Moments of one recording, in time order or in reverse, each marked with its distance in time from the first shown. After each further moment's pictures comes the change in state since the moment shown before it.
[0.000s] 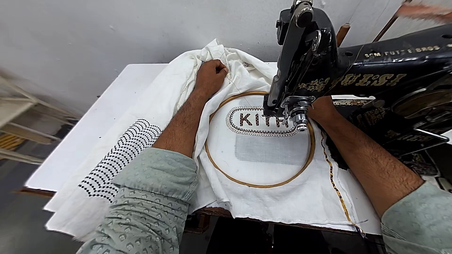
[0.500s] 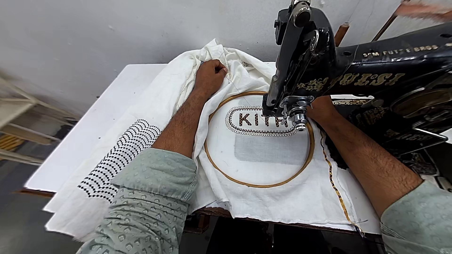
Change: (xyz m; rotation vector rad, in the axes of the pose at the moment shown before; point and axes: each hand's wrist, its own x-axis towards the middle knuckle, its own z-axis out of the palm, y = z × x) left_hand 0.000 0.000 0.000 -0.002 -0.008 -0.017; right_hand 0.001 0.004 0.003 0.018 0.026 -0.013
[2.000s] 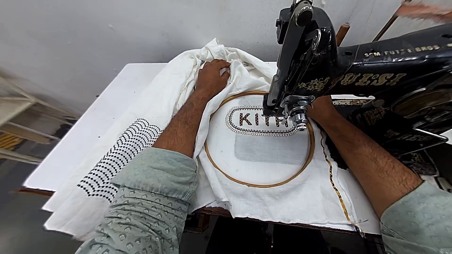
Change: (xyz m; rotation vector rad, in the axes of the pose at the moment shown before) left_hand 0.004 -0.004 0.007 0.164 -0.054 0.121; right_hand -0.001 -0.008 -0.006 -0.014 -0.059 0.072
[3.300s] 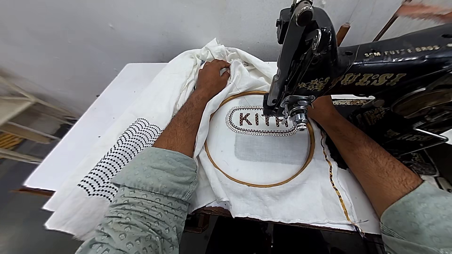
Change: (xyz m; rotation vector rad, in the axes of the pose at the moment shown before) left_hand 0.000 -0.001 0.000 -0.008 0.003 -0.003; right_hand -0.001 -0.004 -0.002 -0.012 -0.022 0.034
